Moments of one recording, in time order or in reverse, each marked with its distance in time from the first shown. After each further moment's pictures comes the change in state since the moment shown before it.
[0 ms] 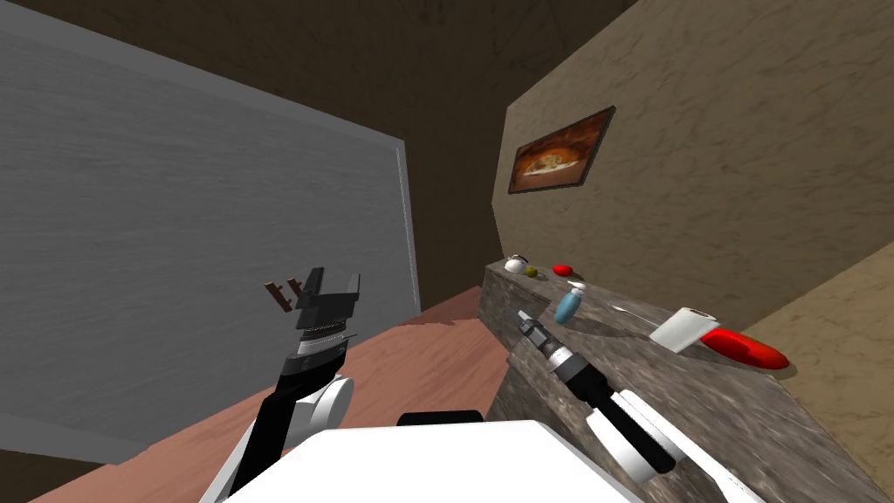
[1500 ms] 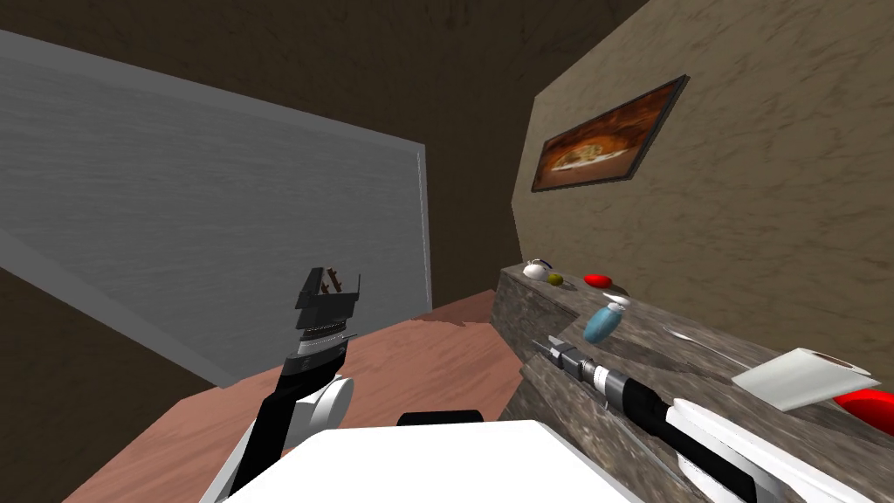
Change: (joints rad) left arm 0.000 0.000 0.000 0.000 0.000 0.000 0.000; right arm 0.102 -0.387 0.012 0.281 0.115 -0.049 0.037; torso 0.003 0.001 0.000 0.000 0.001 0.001
